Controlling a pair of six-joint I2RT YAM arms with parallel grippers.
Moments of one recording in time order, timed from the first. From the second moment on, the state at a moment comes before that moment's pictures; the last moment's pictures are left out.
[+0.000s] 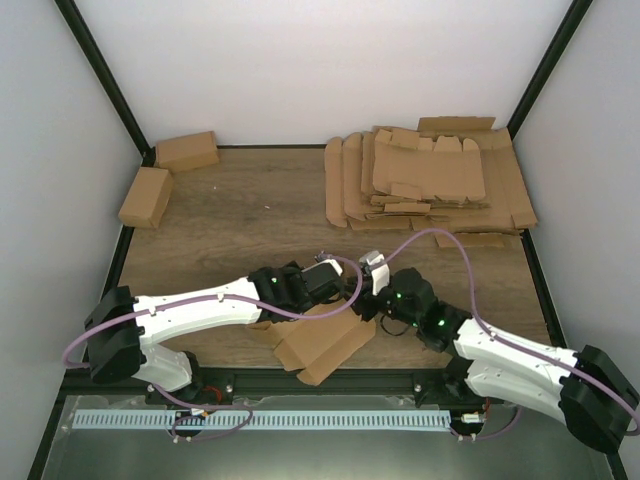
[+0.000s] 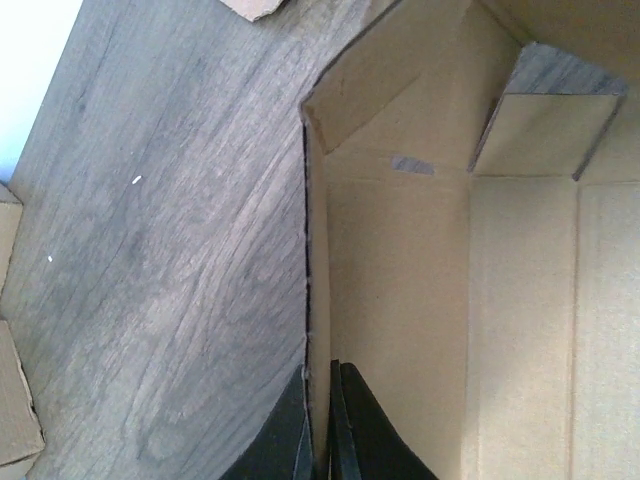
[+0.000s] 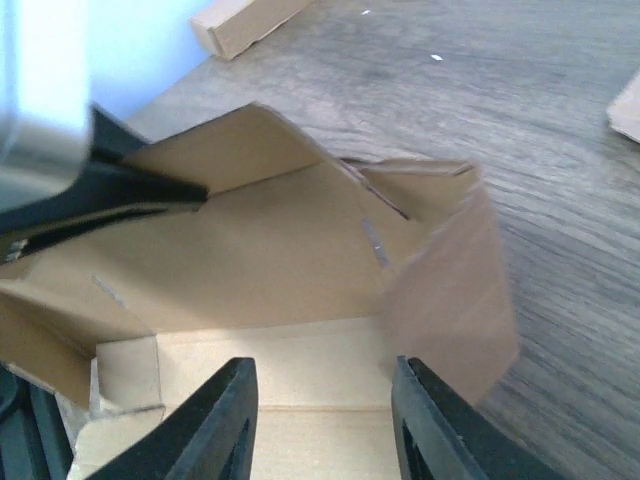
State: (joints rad) left arm -1.17 1.45 1.08 -0.79 -0.64 -0.06; right arm 0.85 0.91 0.33 0.19 -0.13 0.32
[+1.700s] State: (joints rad) left arm -1.17 1.39 1.08 -0.83 -0.67 -0.05; right arm 0.86 0.96 0.25 0.38 0.01 0.20
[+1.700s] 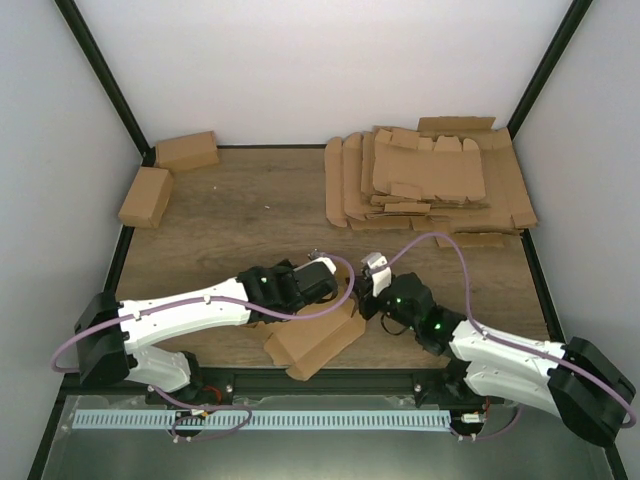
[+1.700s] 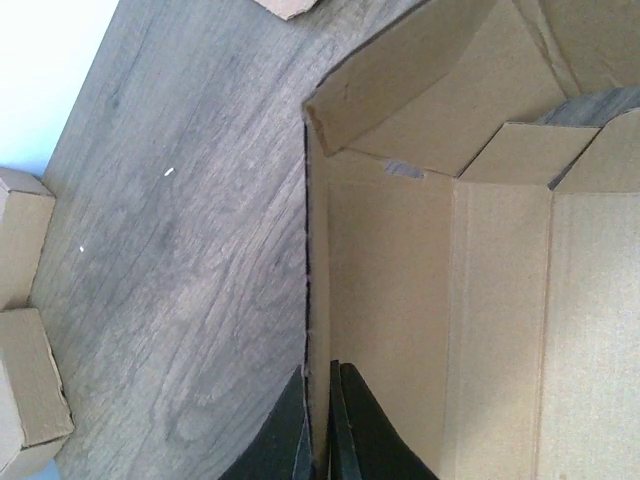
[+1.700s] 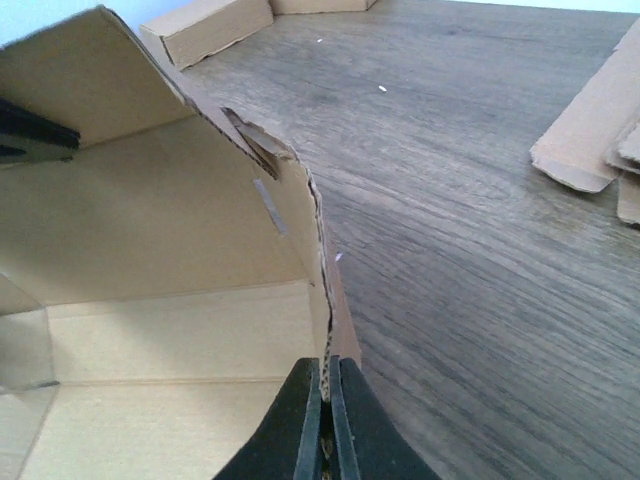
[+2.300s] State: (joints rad) left arm -1.16 1.38 1.08 -0.84 -0.74 -0.08; right arm 0.86 1.00 0.45 0.12 -0.10 0.42
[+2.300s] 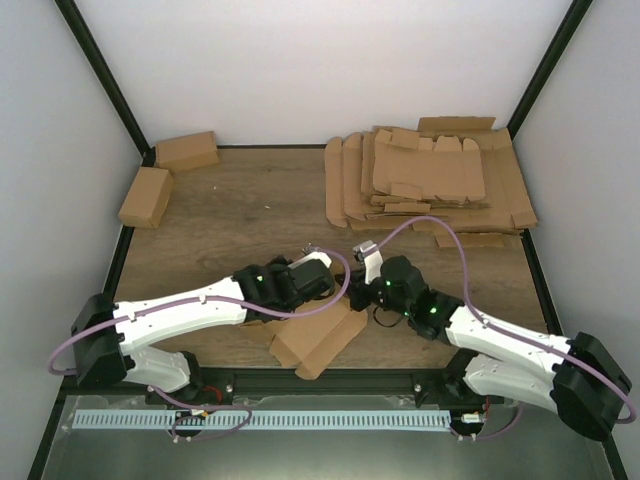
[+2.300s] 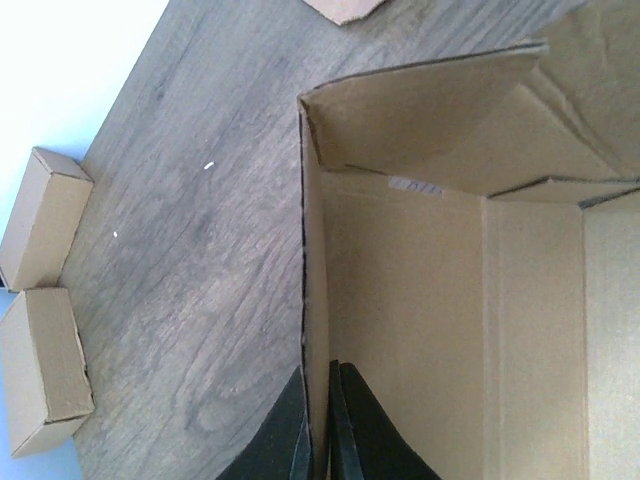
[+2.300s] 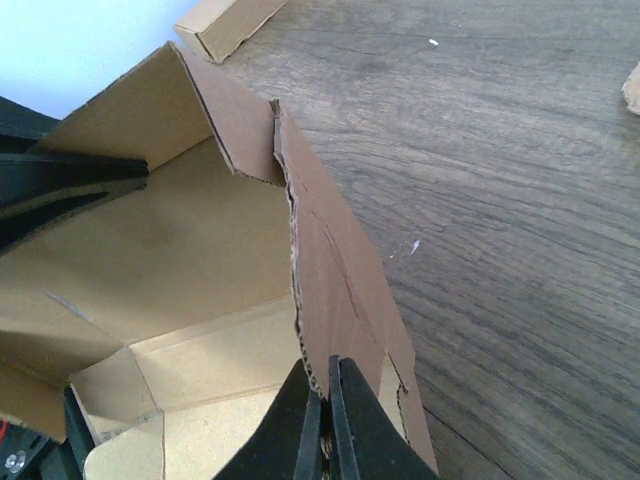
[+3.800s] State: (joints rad) left arm -1.07 1.35 0.90 -0.68 -0.47 -0.05; right arm 0.95 1.23 0.44 0.16 0.02 0.54
